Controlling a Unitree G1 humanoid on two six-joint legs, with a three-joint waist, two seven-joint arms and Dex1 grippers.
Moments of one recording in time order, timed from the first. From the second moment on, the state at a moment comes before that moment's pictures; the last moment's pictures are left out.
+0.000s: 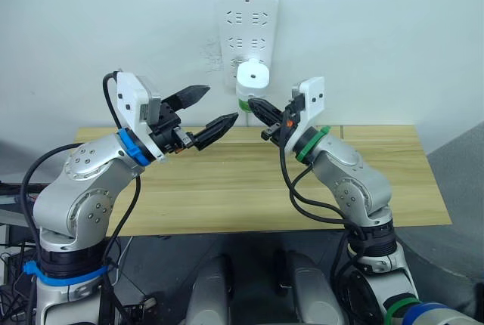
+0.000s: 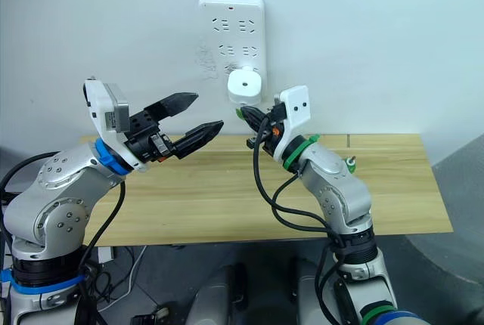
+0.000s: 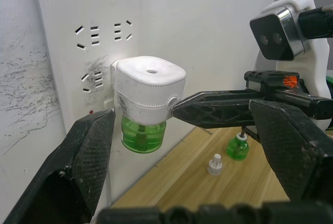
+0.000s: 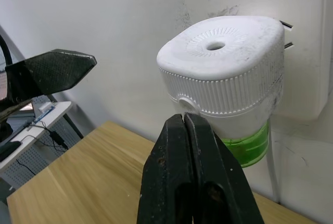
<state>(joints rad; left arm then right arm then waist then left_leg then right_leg) -0.43 0.60 0.22 -0.44 -0.73 0.65 -0.65 -0.60 -0.04 0.08 -0.26 0.42 0.65 0.33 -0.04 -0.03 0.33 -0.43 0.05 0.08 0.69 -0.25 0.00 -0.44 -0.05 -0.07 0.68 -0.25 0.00</state>
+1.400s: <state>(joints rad) -0.40 0.69 0.21 -0.35 -0.65 0.60 -0.71 -0.58 -0.49 0.05 -0.36 0.62 0.77 0.67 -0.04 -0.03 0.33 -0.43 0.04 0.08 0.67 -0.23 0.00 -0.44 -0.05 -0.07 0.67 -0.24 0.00</state>
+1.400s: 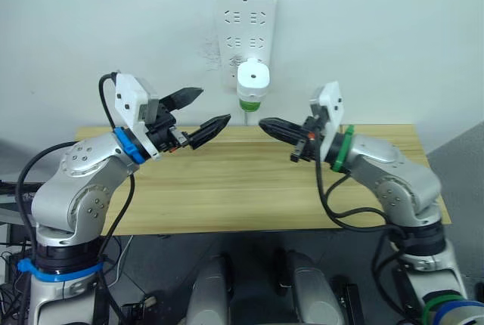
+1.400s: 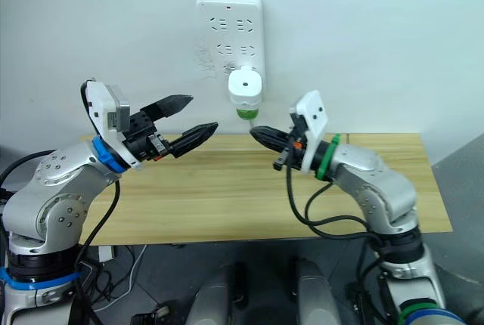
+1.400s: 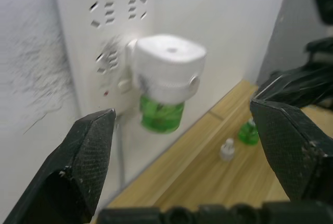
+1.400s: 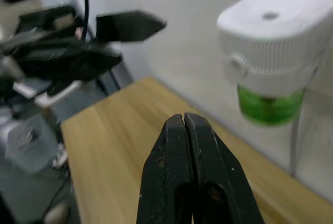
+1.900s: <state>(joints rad) -0.45 0.95 0.24 0.12 -0.43 0.37 -0.93 -0.55 -0.91 -0.16 0.02 0.46 0.44 0.99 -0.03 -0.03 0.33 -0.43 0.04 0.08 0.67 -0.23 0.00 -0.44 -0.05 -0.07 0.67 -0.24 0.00</state>
